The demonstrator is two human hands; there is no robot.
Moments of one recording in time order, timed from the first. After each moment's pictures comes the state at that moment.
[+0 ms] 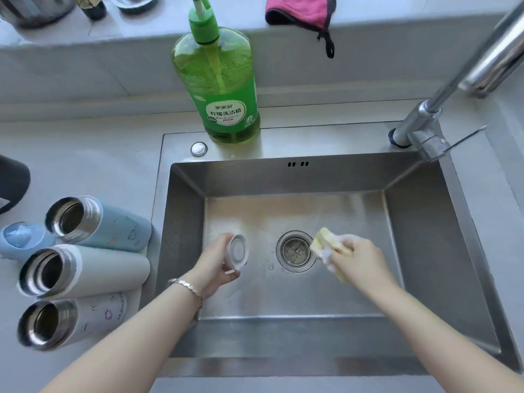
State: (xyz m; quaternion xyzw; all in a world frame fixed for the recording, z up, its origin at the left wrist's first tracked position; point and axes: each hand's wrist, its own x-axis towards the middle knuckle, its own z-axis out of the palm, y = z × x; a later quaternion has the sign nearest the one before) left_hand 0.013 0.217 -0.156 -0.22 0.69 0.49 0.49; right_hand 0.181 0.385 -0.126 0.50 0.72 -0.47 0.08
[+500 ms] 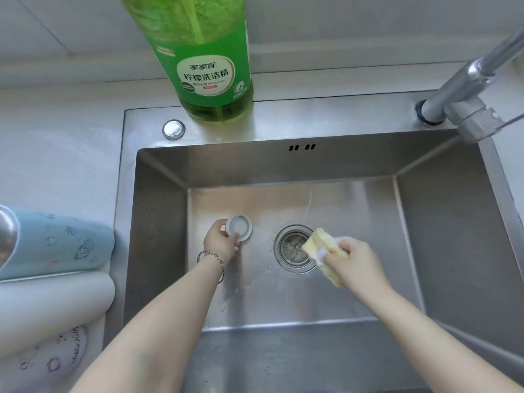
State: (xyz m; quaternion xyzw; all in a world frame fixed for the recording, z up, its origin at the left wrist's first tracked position) left_hand -0.026 0.248 -0.320 -0.08 0.83 0.38 0.40; right_hand 0.155 0.385 -0.200 0.55 0.69 -0.47 0.10
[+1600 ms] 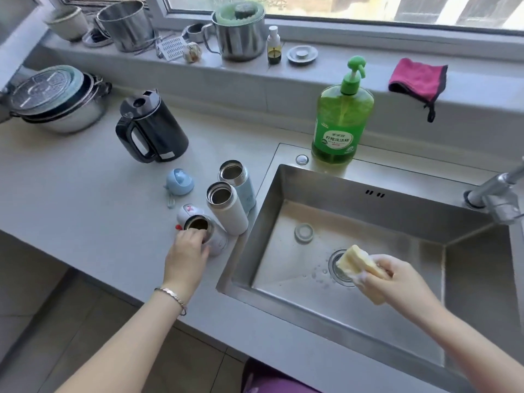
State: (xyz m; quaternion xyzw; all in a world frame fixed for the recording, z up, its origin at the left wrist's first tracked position) left_hand 0.029 0.007 -0.071 0.13 0.98 0.14 0.00; right_hand 0.187 0.317 -0.028 0.31 0.78 -0.52 0.11
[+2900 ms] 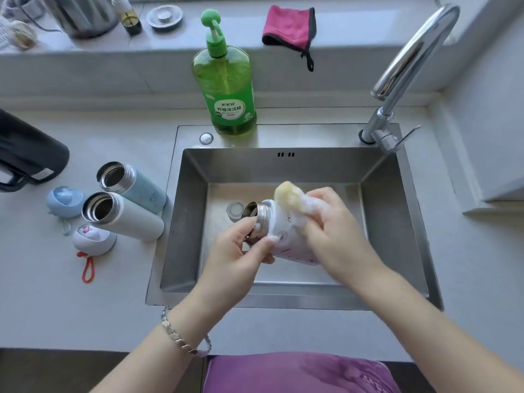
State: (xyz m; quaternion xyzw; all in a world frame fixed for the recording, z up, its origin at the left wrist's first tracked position) left_hand 0.136 0.198 0.009 0.22 0.71 0.59 0.32; right_hand 0.211 0.330 0.019 0.24 0.83 -0.49 -0.09
